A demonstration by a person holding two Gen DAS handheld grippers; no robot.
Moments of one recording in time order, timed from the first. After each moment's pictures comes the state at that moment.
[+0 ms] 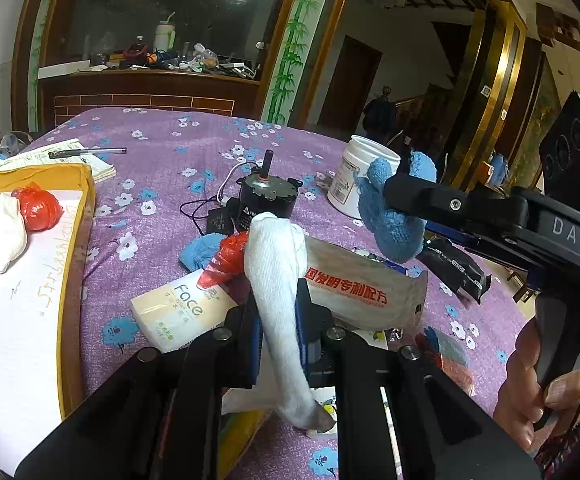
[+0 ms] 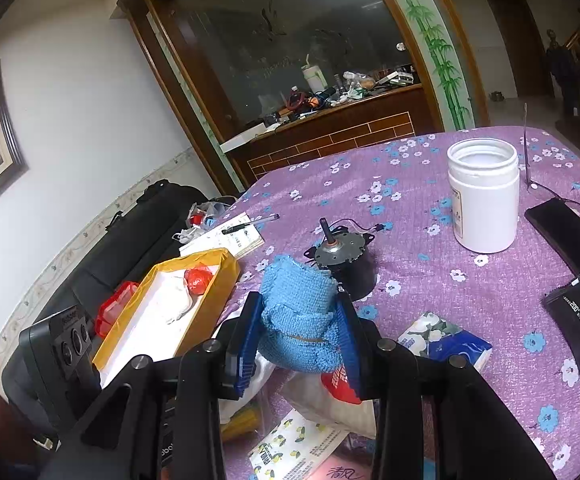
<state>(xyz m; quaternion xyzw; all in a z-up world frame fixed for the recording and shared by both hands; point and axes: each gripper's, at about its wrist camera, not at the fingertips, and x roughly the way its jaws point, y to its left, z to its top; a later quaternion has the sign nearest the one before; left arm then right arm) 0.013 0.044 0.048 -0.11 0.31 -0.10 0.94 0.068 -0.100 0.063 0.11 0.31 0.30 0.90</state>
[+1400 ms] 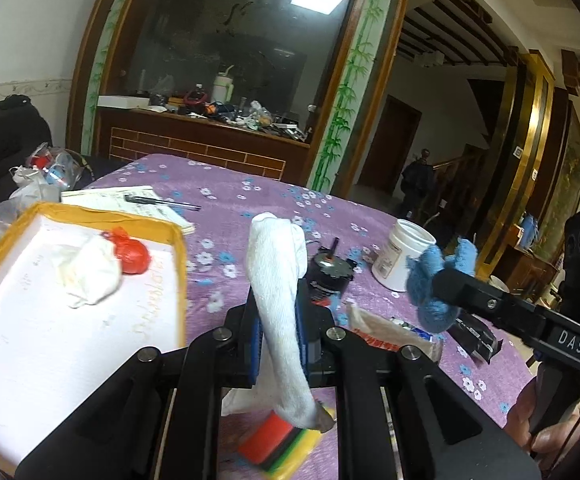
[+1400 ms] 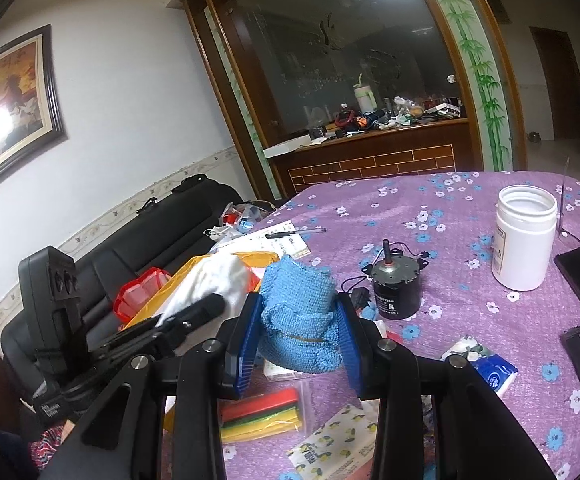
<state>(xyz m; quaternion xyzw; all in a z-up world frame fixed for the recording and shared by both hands) -0.021 0.108 0.084 -0.15 0.22 -0.01 0.96 0.037 -0.072 0.085 0.06 0.26 0.36 0.89</state>
